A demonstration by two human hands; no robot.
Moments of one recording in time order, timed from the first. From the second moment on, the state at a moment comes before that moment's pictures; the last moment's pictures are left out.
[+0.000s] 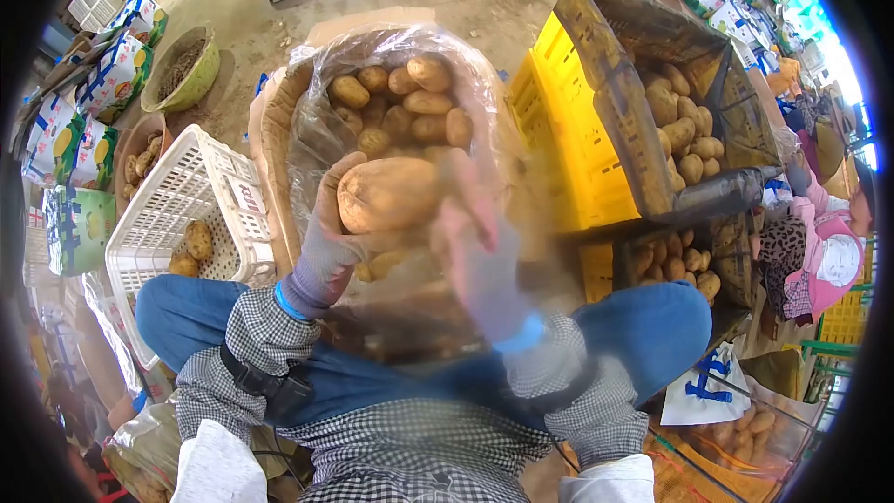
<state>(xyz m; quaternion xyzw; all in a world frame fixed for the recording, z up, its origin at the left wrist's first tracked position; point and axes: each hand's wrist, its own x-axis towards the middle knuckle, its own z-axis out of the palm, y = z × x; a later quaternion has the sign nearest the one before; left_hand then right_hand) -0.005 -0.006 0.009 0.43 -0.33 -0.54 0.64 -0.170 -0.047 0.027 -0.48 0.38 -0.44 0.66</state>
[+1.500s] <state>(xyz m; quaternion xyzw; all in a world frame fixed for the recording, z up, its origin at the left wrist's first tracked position) -0.005 -0.006 -0.017 0.57 -0.40 -0.45 0.57 -0.163 -0.029 -0.015 -0.72 0.32 -0.43 0.44</state>
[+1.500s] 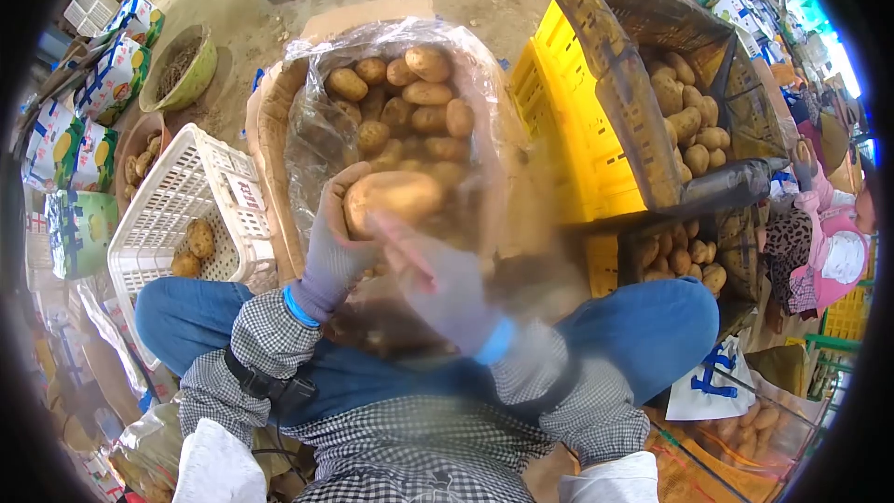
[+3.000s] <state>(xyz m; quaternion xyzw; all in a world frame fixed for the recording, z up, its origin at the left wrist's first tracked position) -0.002 -0.003 0.010 0.42 -0.33 -0.60 0.59 -0.175 -0.066 0.006 -0.32 0.23 -0.30 0.87</state>
